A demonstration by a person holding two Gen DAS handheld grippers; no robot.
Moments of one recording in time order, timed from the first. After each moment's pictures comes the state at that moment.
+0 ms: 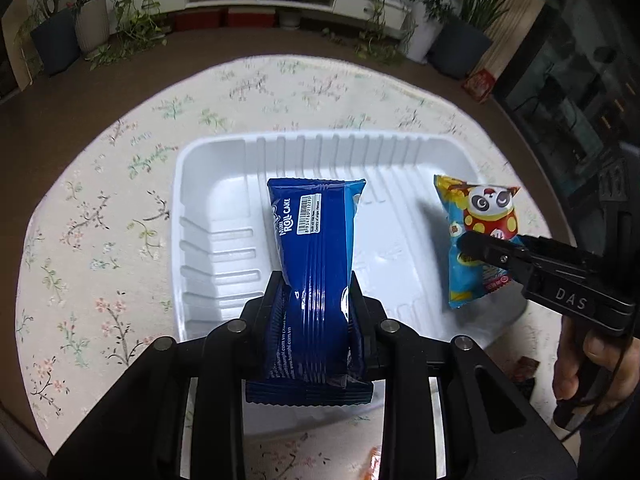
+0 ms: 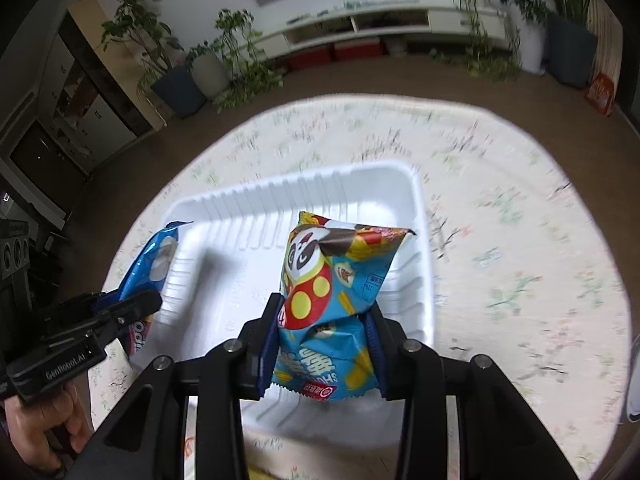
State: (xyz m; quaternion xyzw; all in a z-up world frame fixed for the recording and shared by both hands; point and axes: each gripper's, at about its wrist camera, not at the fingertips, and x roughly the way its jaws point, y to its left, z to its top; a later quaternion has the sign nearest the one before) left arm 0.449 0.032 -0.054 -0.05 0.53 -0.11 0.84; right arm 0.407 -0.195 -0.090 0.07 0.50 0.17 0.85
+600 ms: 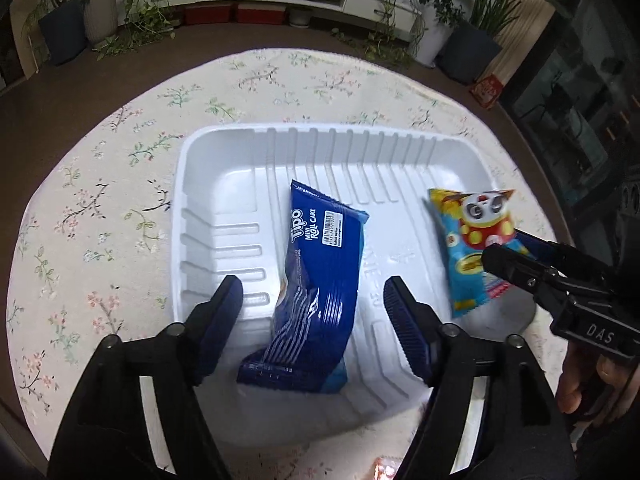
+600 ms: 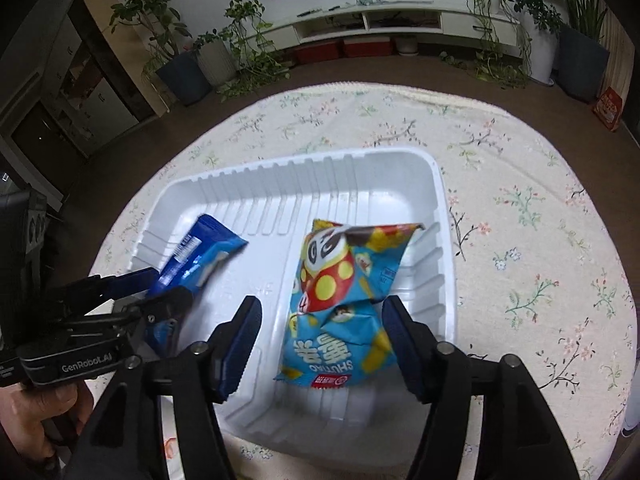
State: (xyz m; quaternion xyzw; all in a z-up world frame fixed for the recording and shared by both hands) left arm 0.442 0.045 -0.068 -0.07 0.52 -0.10 0.85; right arm 0.402 -0.187 -0.095 0.04 0.49 0.18 0.85
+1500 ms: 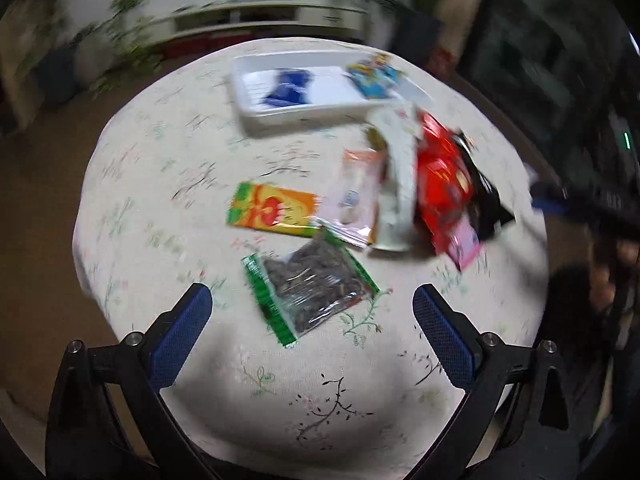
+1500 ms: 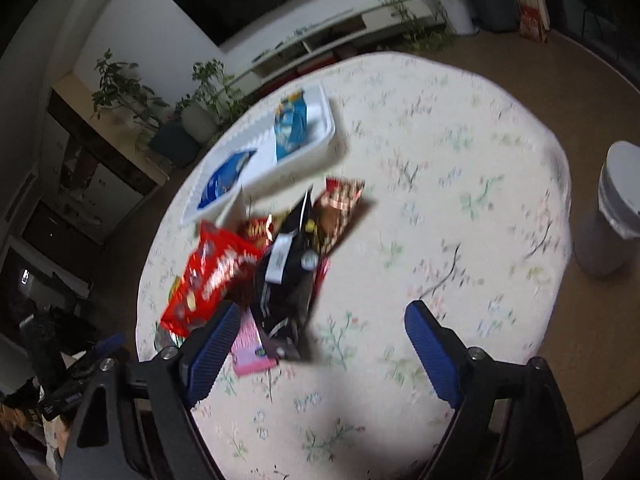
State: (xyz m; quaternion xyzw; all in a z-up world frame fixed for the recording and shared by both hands) left arm 0.134 0.074 -0.054 0.04 0.47 -0.16 0.87; right arm 0.138 -0.274 -0.089 0.20 0.47 0.13 0.85
